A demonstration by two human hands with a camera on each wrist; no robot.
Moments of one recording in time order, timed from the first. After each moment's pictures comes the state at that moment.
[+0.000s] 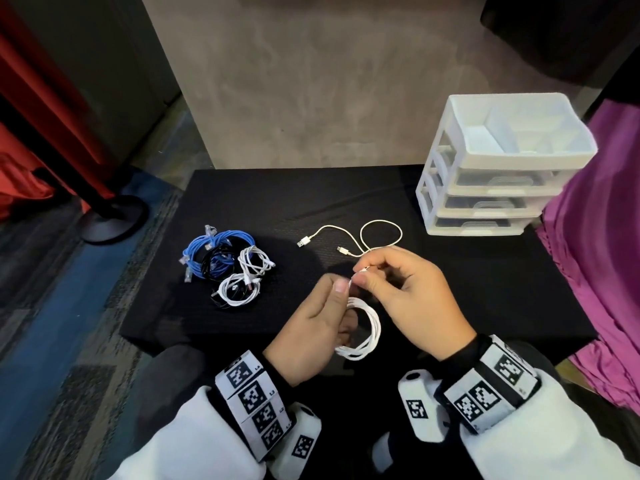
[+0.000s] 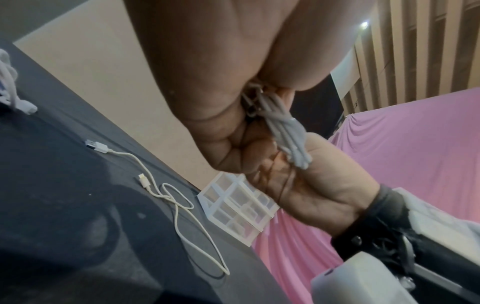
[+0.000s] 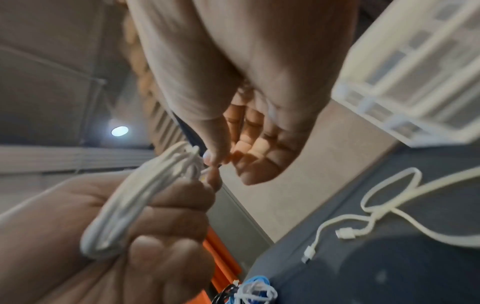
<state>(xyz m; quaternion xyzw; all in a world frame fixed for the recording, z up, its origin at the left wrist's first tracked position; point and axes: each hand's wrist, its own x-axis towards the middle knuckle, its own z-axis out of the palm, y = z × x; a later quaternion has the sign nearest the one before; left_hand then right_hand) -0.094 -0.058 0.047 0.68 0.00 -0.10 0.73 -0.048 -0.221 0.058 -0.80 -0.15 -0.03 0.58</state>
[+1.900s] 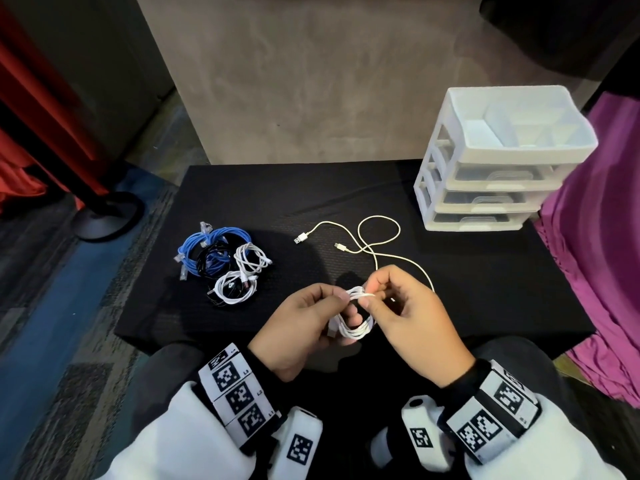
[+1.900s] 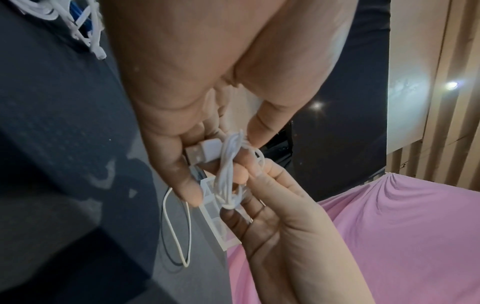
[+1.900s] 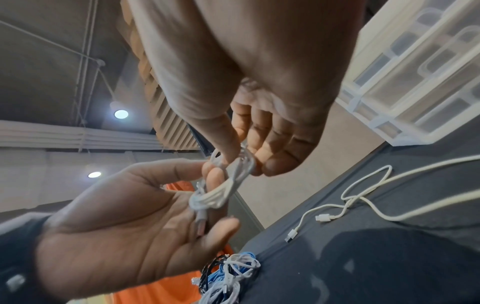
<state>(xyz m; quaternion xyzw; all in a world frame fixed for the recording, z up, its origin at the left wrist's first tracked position) -0.085 -0.046 0.041 0.57 0.13 -0.20 0.79 -0.071 -0.228 0.033 -0.80 -0.11 0.02 0.59</state>
